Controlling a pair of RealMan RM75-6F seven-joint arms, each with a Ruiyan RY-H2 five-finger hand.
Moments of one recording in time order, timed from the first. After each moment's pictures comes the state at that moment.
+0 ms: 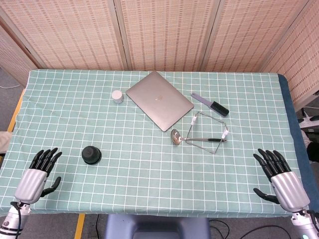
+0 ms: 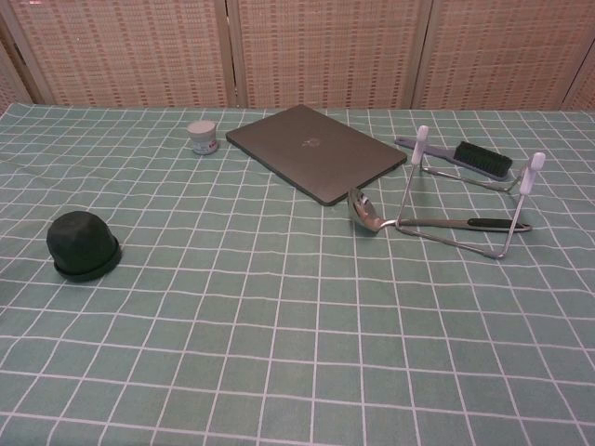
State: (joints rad) left arm -0.17 -1.27 0.03 -1.40 1.66 1.48 -0.04; right arm 0.05 -1.08 -0.05 -1.61 -1.77 1.57 -0.01
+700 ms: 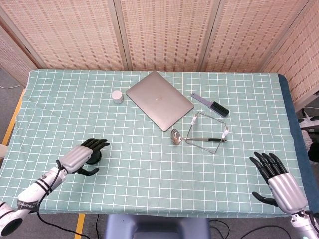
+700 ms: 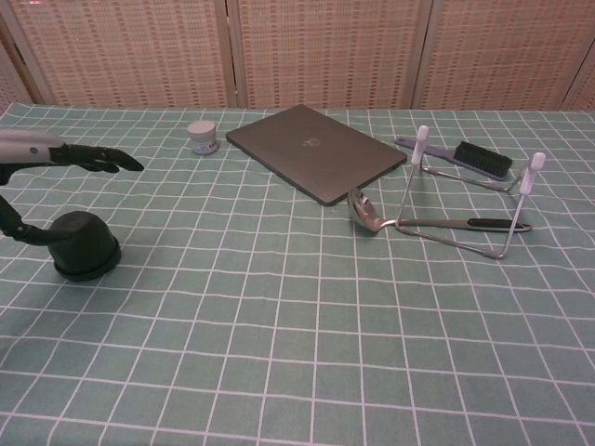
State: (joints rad) left arm -0.66 -1.06 -0.06 -1.68 1.53 0.73 -0.26; right arm 0.07 -1.04 -0.08 -1.63 -1.79 1.54 0.00
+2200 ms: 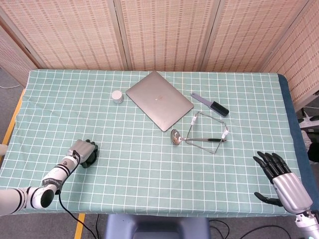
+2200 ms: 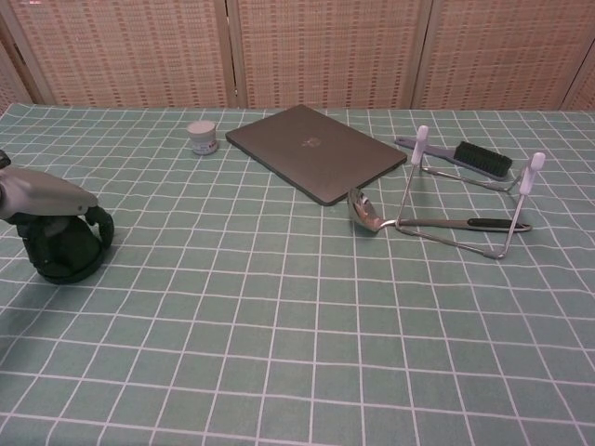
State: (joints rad) left arm -1.06 -1.29 0.26 -1.53 0.67 0.70 0.49; right arm 0.07 -1.00 -0.08 -1.64 -1.78 1.54 0.10
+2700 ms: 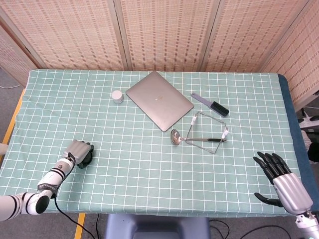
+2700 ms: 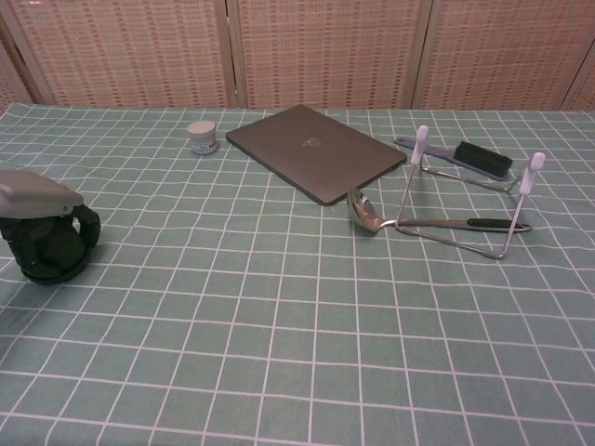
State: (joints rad) left arm -0.96 -1.29 0.23 -1.50 0.78 0.78 0.47; right arm 0.07 -1.00 -0.09 -1.64 -1.79 1.54 0.10
